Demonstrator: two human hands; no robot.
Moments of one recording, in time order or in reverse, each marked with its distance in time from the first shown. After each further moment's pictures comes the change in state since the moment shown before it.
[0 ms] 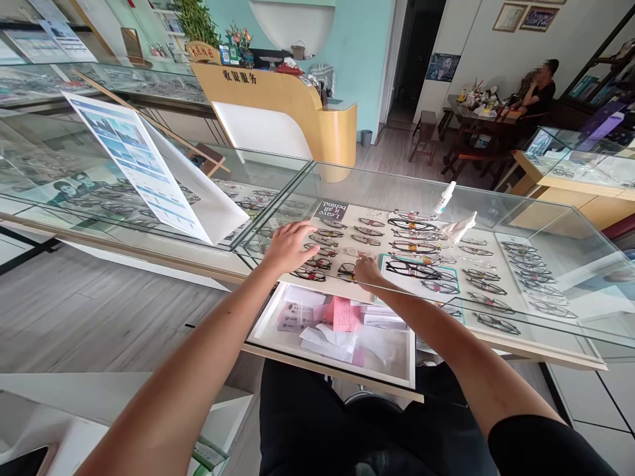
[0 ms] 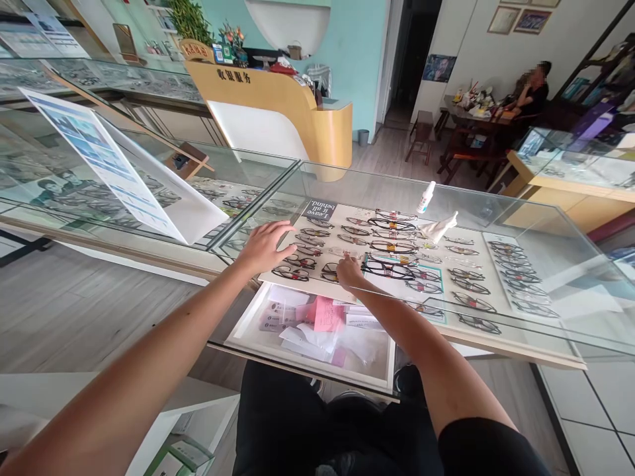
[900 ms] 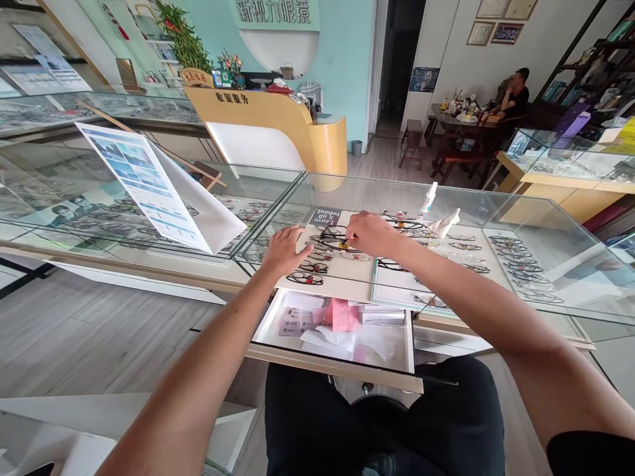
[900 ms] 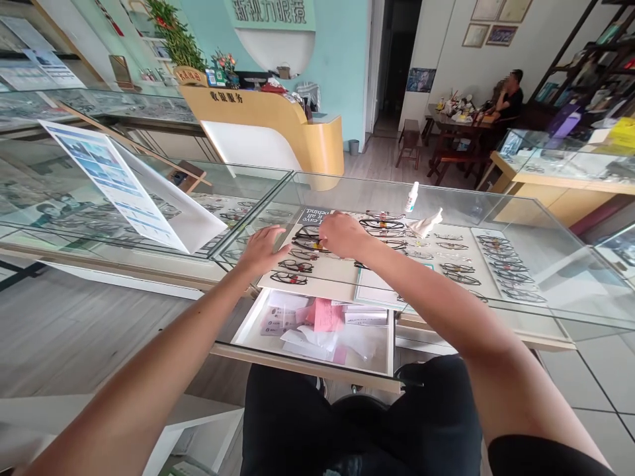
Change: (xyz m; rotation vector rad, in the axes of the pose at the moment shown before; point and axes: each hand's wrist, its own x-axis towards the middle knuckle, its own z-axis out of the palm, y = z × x) left_hand 0.006 -0.004 0.005 0.030 0.046 -0.076; right_hand -0.102 -0.016 -0.220 0.011 0.231 -0.119
